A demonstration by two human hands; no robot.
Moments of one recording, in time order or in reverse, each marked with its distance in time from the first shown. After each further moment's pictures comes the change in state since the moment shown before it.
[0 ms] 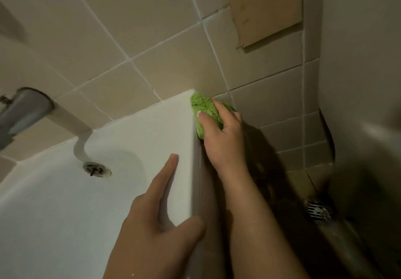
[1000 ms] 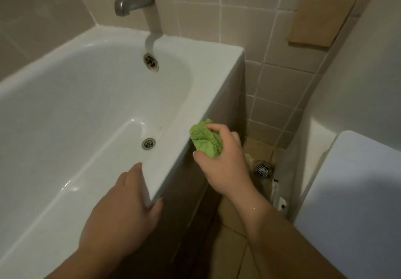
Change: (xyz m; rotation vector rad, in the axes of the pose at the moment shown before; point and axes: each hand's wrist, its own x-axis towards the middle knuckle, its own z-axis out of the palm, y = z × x) left_hand -0.266 -0.005 -0.008 0.426 0.087 -0.424; right_hand -0.210 -0.113 -0.148 -0.493 -0.709 0.052
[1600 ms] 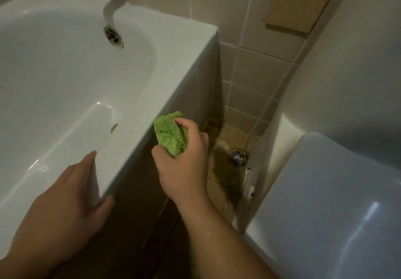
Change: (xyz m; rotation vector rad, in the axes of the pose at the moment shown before) left_hand 0.023 -0.008 0.010 -0.024 0.057 0.019; right_hand 0.002 -0.002 -0.006 0.221 0.040 0.079
